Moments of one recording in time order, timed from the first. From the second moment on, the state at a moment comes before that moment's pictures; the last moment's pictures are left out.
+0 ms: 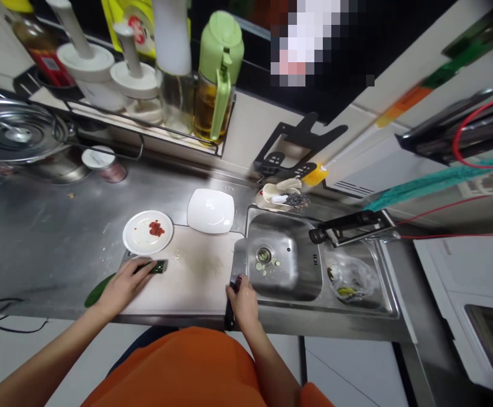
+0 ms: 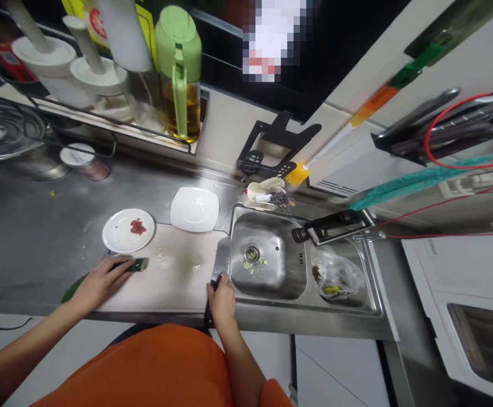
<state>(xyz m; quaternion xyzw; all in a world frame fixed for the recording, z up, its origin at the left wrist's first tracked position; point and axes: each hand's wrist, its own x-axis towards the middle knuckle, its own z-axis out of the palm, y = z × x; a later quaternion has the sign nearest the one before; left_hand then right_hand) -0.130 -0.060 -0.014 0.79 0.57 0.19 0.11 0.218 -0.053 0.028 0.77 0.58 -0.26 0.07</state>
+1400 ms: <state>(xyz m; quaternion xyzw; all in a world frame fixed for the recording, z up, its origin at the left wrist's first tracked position) -0.022 -0.028 0.001 0.78 0.56 0.13 0.26 0.214 -0.073 0.033 0.68 0.51 -0.51 -0.12</state>
